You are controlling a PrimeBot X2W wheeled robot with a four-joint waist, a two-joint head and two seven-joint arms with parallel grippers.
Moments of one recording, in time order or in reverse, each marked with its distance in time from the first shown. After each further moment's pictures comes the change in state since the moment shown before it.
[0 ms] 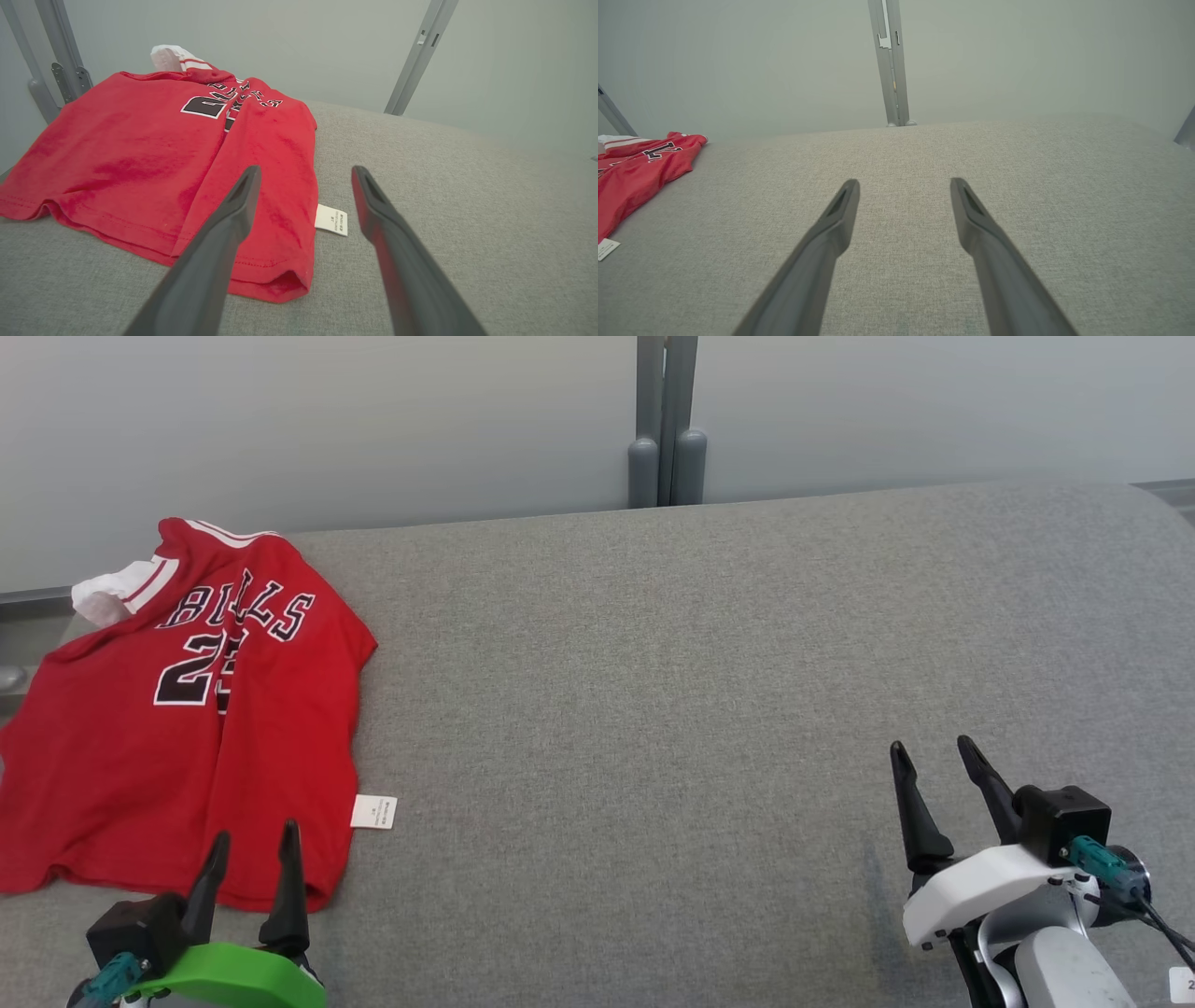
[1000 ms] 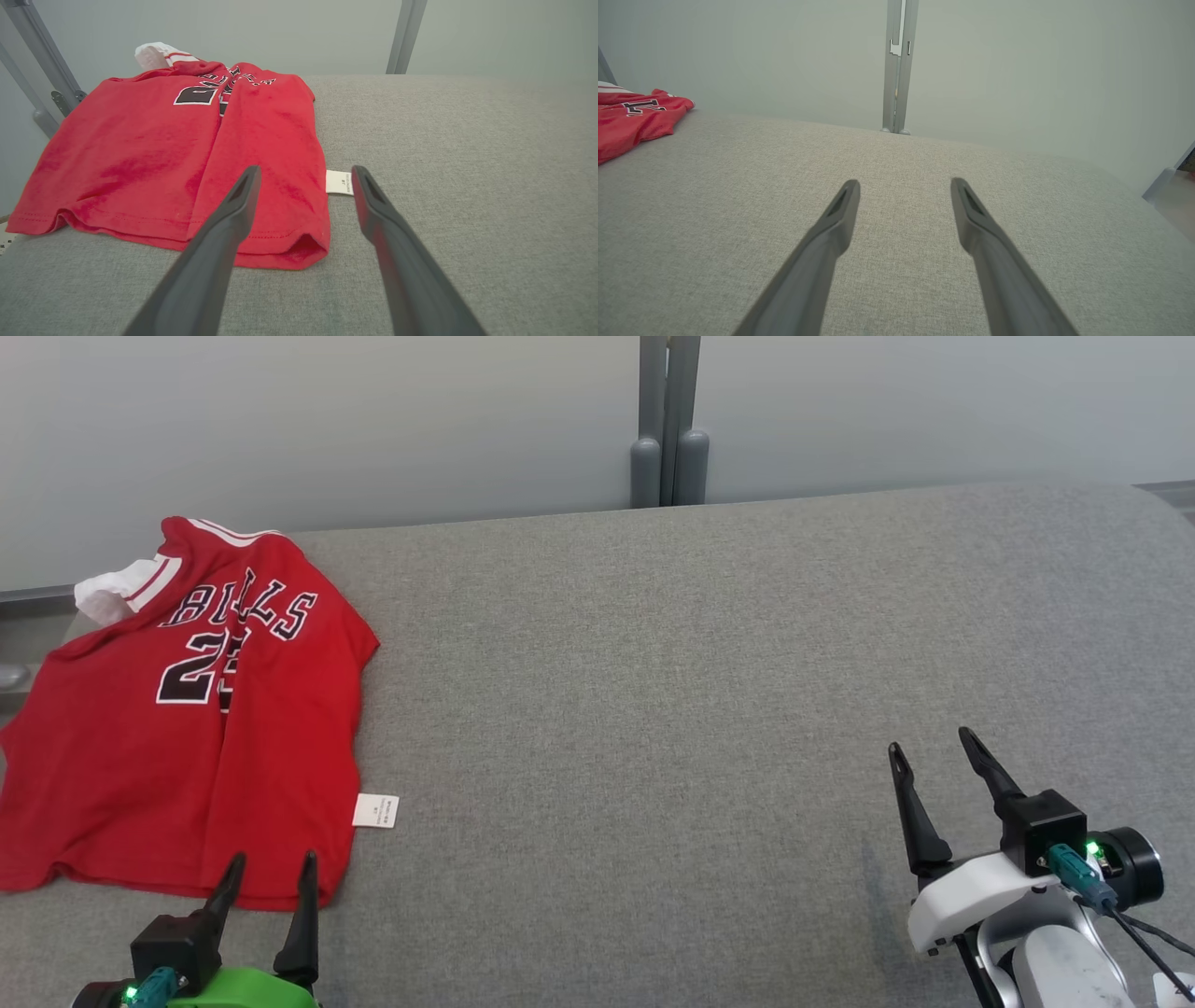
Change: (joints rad) left arm 0.000 0.040 -0.052 0.086 0.150 -0.003 -0.054; right arm -0.006 -0.012 -0.012 0.014 -0.215 0.000 -0.061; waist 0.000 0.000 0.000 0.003
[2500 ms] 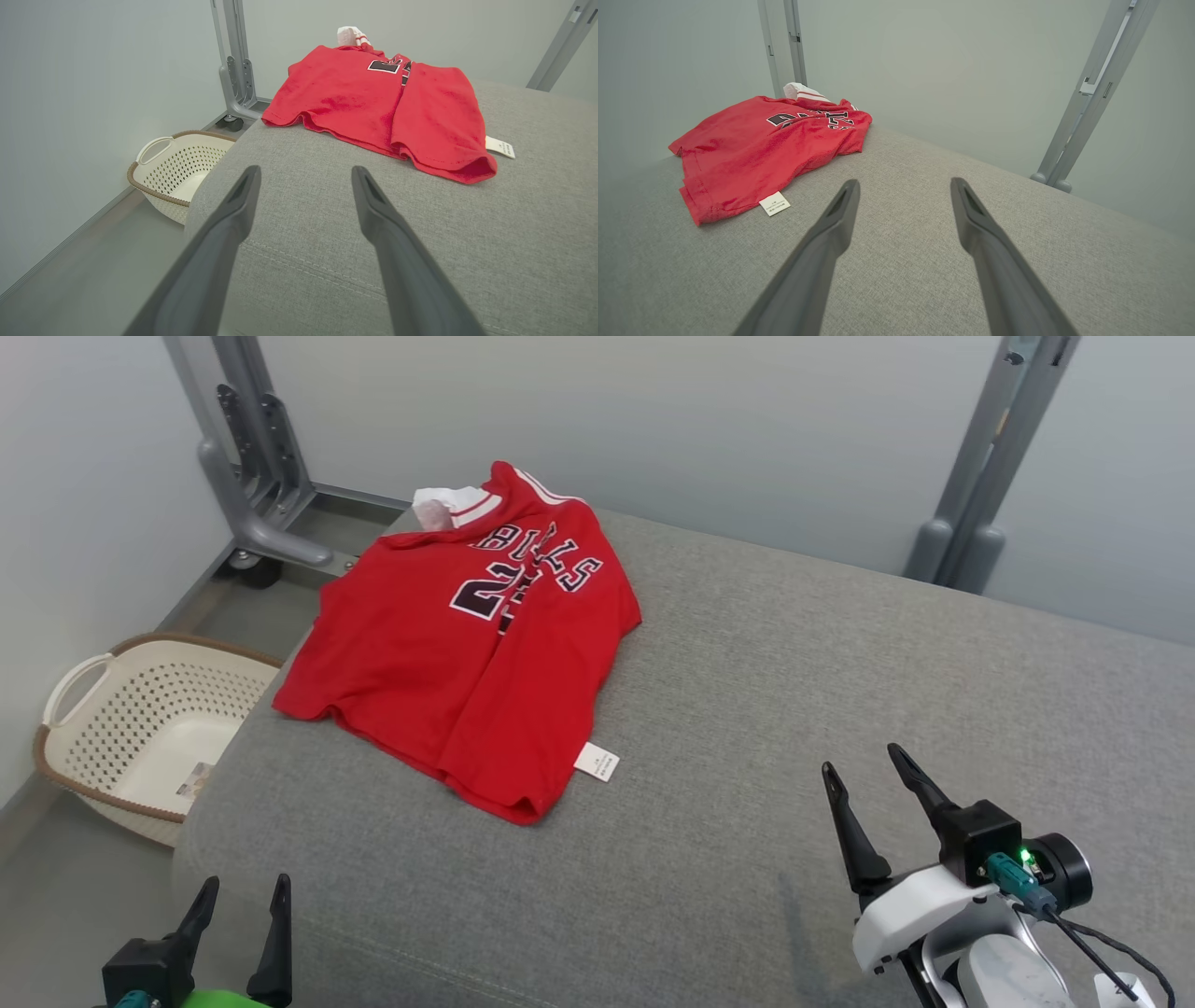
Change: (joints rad) left arm 0.036 0.032 0.019 0.006 -0.007 -0.001 -0.003; right arm -0.009 0.032 0.101 0.033 0.036 0.000 -0.001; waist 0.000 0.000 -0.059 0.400
